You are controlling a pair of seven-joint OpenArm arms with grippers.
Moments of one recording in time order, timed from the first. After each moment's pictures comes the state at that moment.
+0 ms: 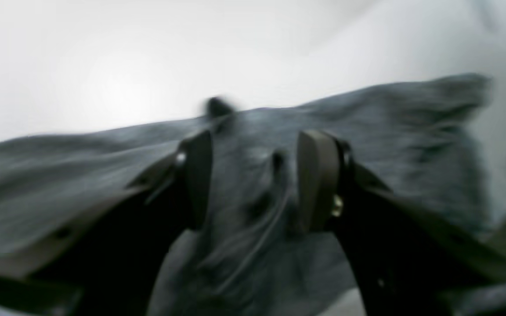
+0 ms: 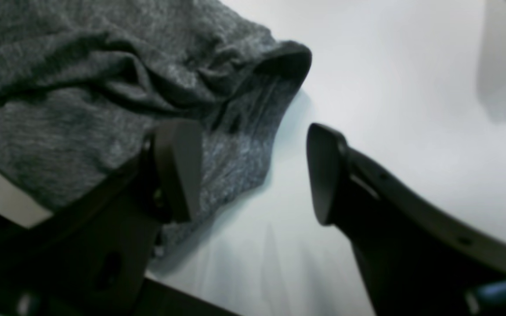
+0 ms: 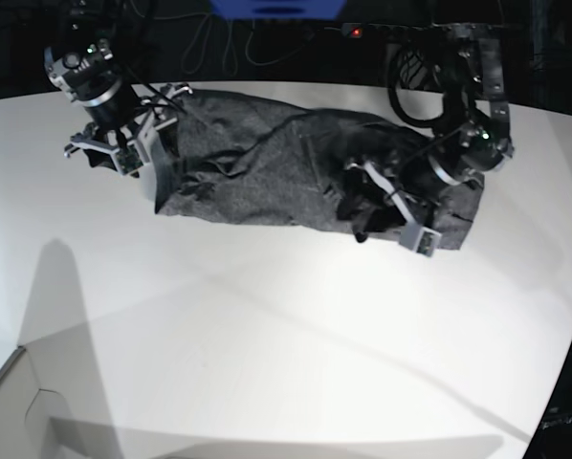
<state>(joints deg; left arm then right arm) 8.4 -5.2 -7.2 101.1 -31.4 -30.2 48.8 -27.4 -3.1 18.5 114.7 -9.5 40.1 -29.2</state>
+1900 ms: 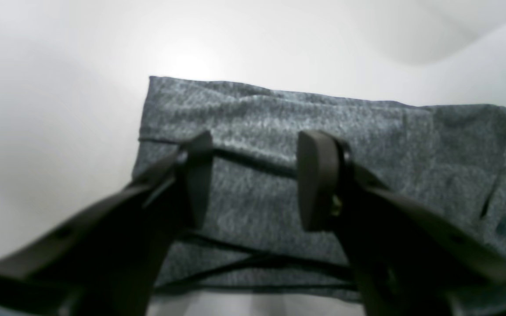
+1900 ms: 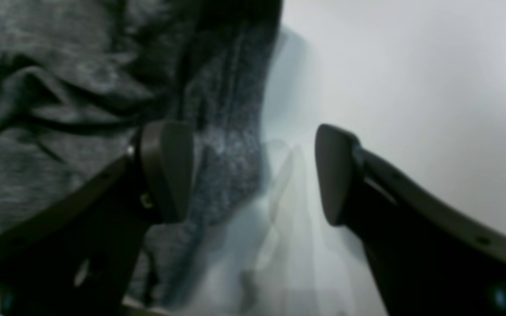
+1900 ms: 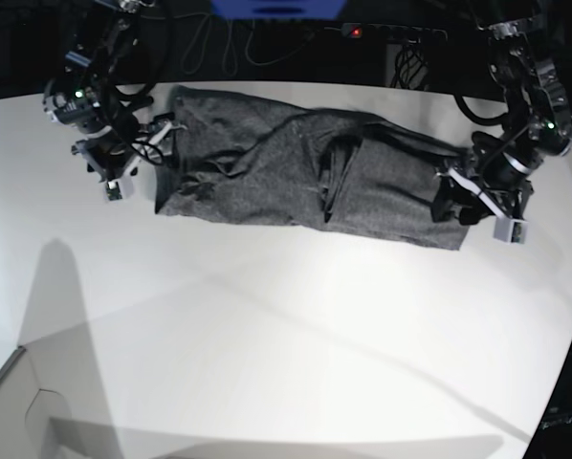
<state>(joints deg) 10.0 -10.7 -23.9 98.5 -32.6 -30.2 49.2 -13.6 -8.5 28.7 102.7 6.0 39.9 -52.5</state>
